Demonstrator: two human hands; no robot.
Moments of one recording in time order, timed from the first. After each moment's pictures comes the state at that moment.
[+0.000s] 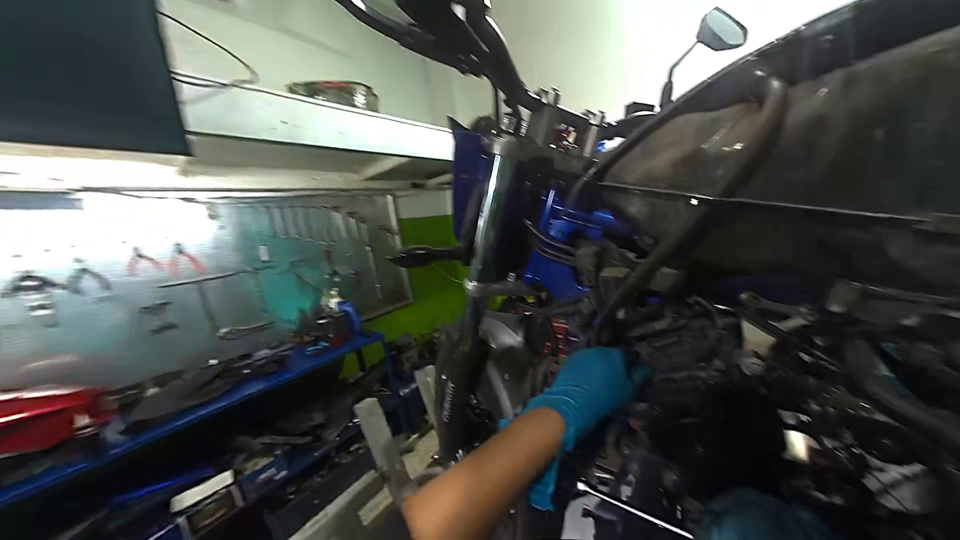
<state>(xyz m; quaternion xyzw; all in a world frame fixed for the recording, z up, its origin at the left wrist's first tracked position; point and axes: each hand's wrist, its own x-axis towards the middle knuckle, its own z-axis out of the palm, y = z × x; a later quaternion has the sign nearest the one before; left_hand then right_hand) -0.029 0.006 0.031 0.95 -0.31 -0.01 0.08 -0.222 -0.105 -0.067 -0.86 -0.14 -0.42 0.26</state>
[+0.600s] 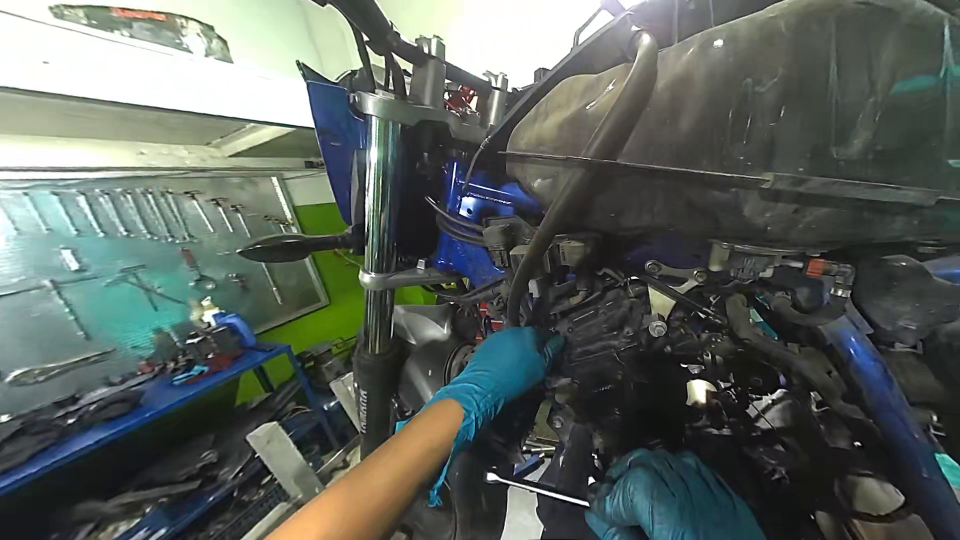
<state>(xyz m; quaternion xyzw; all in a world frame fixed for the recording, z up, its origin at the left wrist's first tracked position) -0.012 0.010 0.025 0.95 -0.30 -0.01 0.07 -0.224 -0.096 -0.058 -0.86 -0.13 -0.44 0.24</state>
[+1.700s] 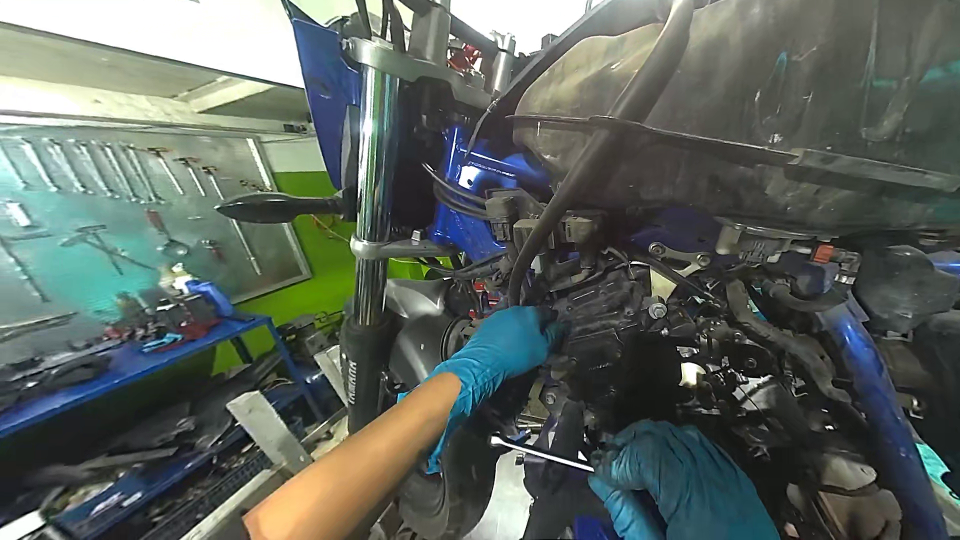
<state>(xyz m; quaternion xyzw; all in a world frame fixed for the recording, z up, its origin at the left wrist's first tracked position) -0.011 0.012 0.020 0.94 -0.32 0.00 0.09 -0.223 -0.096 -0.059 -0.86 -0.13 -0.45 0.22</state>
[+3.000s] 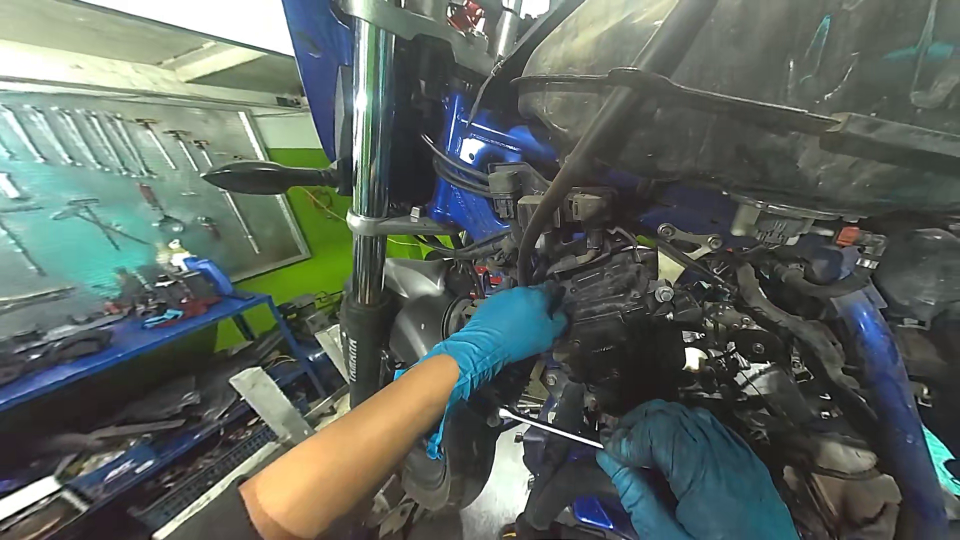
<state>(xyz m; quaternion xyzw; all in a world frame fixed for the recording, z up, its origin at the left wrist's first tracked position) -0.014 0.012 0.019 0.94 -0.34 0.04 0.07 -0.223 -0.097 -0.060 -0.87 -0.11 -0.44 0.22</state>
